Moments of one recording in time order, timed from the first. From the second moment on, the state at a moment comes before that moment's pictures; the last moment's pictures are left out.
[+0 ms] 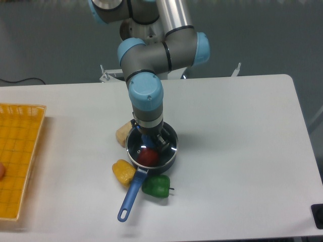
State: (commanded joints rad) arm 2.34 -1.88 -1.72 -1.15 1.58 1.19
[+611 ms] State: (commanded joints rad) arm 2.34 -1.88 -1.73 -1.15 1.58 1.19
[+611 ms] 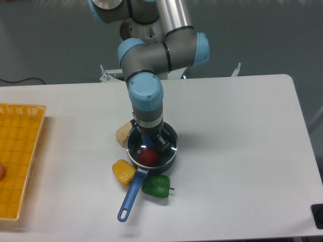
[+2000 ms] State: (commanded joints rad) arm 2.34 -1.88 -1.72 -1.14 1.58 1.20
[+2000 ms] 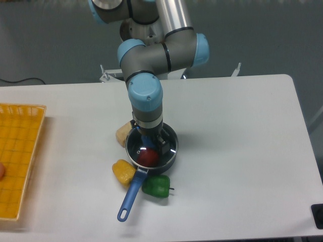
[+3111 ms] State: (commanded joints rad) arm 2.51 -1.81 -1.58 -1.32 1.62 1.45
